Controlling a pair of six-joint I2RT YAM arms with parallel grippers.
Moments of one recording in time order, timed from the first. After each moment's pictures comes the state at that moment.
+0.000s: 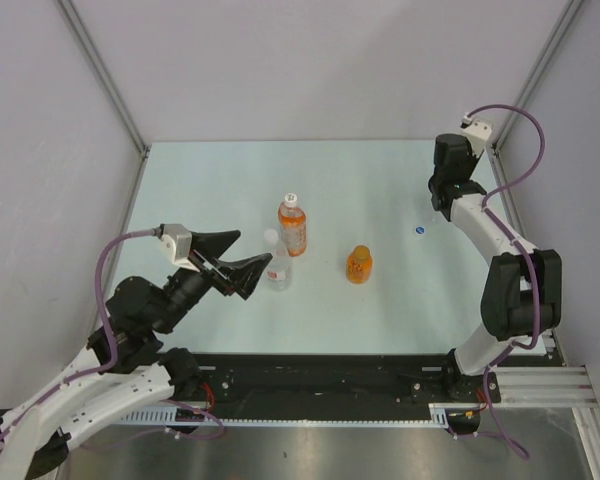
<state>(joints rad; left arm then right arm) -0.91 0.45 0.73 -0.09 -0.17 -0.27 0.13 1.63 1.26 -0.03 0.66 0.27</state>
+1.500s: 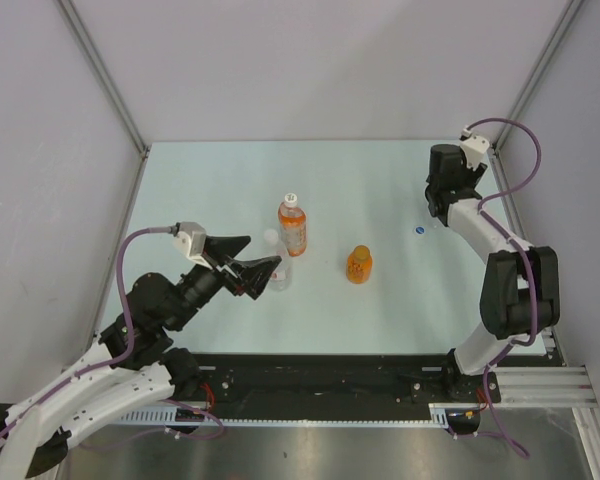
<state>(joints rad) -0.91 0.49 0.68 -0.07 -0.17 -0.34 0.14 1.65 1.20 -0.03 0.68 0.37</state>
